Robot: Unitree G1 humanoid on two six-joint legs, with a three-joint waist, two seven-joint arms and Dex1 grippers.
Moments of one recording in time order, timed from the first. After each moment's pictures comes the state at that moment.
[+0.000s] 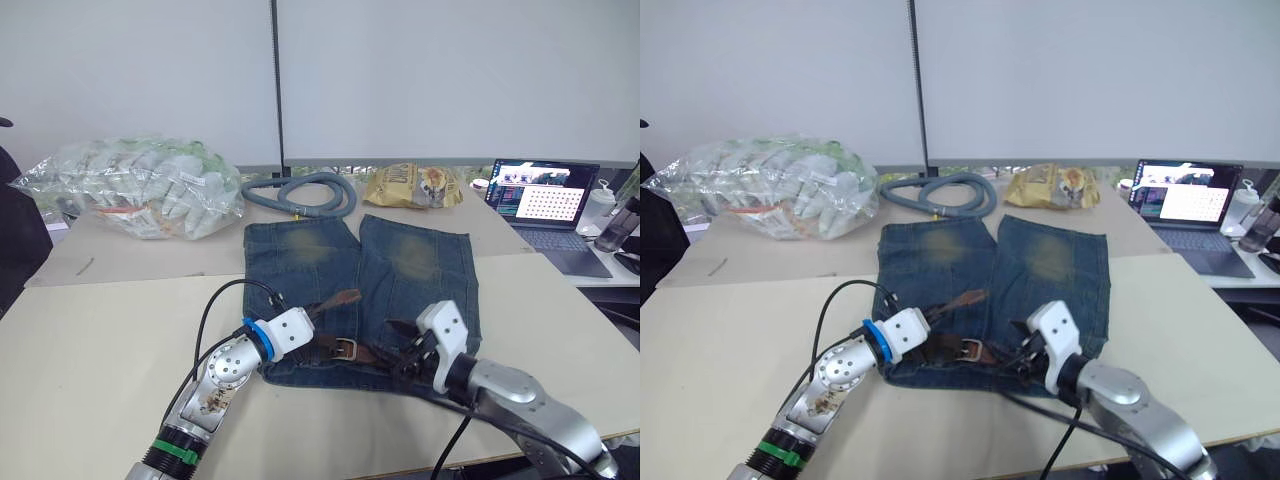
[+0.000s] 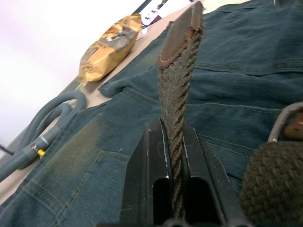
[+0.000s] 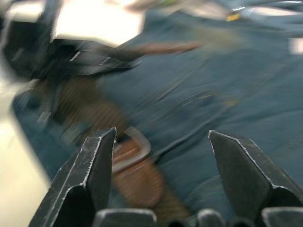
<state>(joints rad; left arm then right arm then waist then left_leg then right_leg) -0.36 0.37 -0.24 0.08 0.19 -0.25 -0.50 -0.11 -0.71 0.22 -0.47 0.48 0.40 0.43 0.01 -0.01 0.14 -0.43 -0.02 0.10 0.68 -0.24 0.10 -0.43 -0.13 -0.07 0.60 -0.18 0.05</state>
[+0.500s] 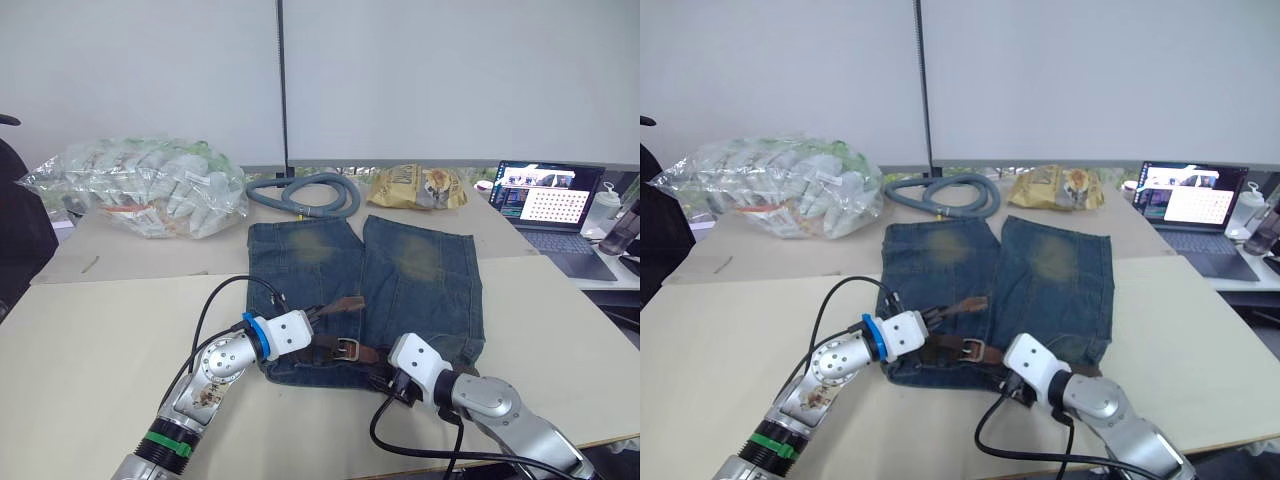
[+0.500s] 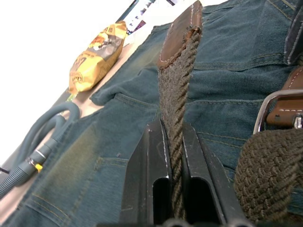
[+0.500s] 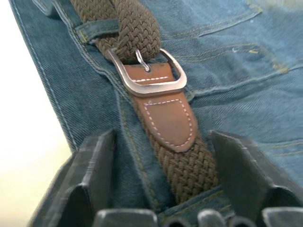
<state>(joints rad) -0.38 0.43 -0.25 0.10 0.19 -0.30 -0.58 -0.11 -0.69 0.32 -0.41 0.12 0.37 0.50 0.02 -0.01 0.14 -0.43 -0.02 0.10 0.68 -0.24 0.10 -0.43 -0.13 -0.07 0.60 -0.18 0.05</state>
